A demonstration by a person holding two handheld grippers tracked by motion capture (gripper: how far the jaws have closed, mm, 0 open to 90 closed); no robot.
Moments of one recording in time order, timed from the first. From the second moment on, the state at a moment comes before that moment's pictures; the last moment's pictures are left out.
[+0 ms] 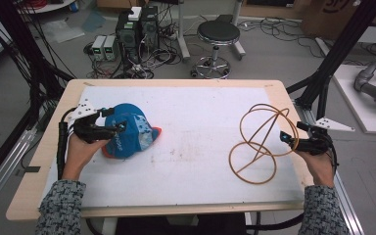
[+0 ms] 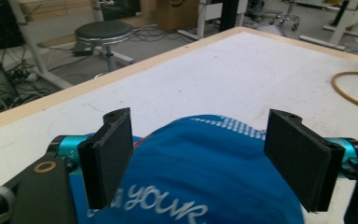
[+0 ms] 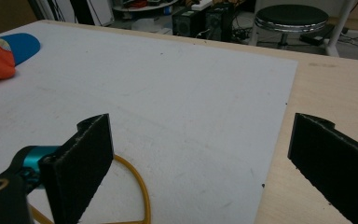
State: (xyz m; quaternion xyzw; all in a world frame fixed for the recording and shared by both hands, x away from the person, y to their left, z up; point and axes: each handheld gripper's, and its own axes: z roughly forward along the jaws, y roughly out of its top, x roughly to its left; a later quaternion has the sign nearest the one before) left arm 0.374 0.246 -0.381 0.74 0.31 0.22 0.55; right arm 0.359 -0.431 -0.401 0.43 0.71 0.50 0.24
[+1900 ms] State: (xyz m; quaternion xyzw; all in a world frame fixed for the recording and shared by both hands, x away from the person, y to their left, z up) left arm 0.359 0.210 -0.403 0.82 0.21 0.25 0.47; right arm 0.359 -0.434 -0.400 0.43 0.70 0.52 0.23
